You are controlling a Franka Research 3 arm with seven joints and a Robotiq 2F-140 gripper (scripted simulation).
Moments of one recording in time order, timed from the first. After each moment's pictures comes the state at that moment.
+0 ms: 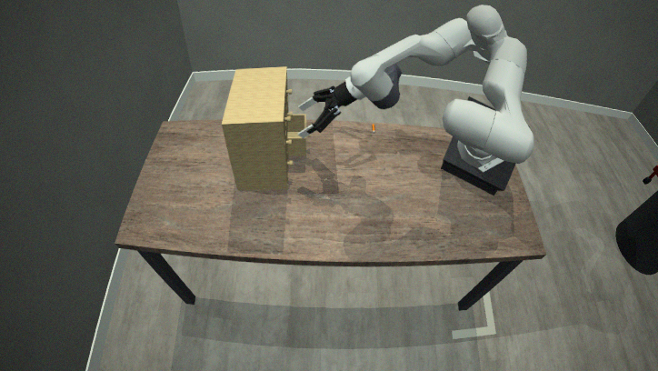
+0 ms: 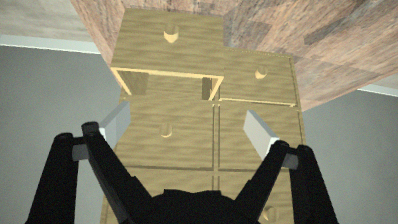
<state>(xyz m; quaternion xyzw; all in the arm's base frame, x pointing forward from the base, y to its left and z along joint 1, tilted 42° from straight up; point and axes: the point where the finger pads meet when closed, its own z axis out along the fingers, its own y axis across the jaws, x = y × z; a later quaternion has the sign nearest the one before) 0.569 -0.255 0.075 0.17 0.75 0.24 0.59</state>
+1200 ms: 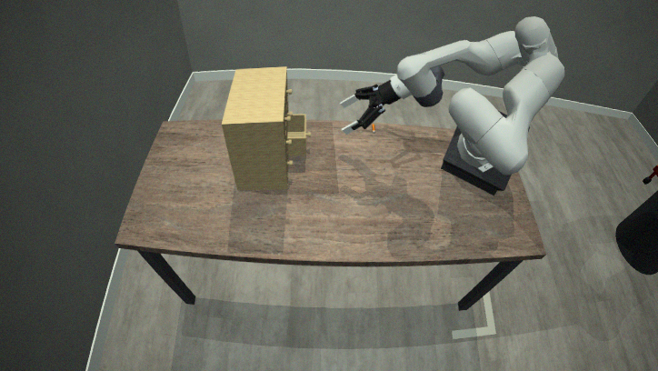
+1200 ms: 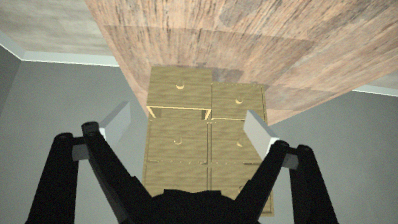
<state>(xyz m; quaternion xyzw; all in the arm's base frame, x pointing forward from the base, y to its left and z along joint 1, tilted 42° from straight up) 0.428 -0.231 0.019 0.19 0.75 0.24 0.59</state>
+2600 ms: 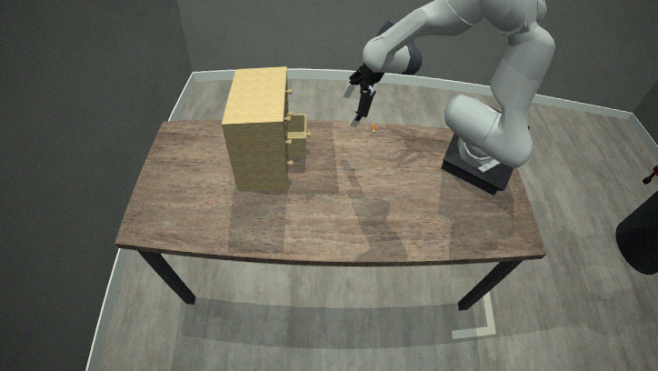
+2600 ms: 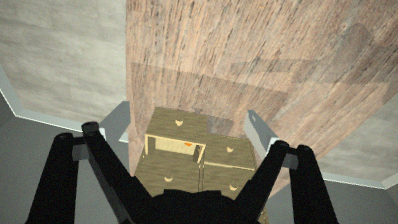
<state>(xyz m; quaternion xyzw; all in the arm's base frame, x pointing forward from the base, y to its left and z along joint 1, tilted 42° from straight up) 0.400 -0.249 0.034 0.06 0.89 0.23 0.38</state>
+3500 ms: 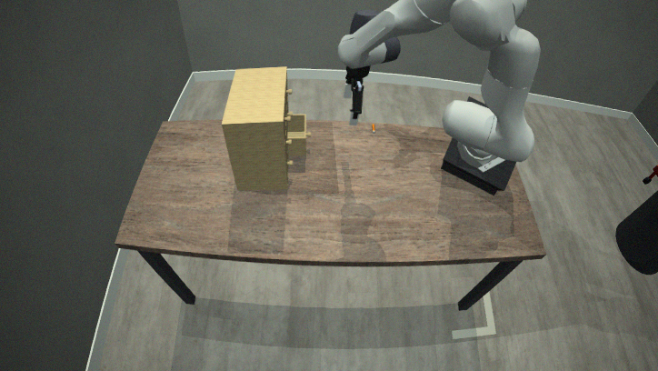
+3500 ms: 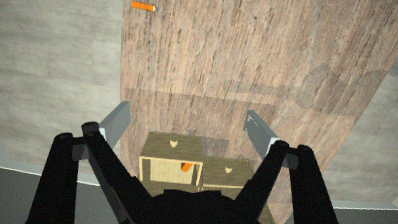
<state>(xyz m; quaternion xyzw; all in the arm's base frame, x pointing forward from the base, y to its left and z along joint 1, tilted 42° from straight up) 0.397 -0.247 0.043 0.05 0.93 0.27 0.25</state>
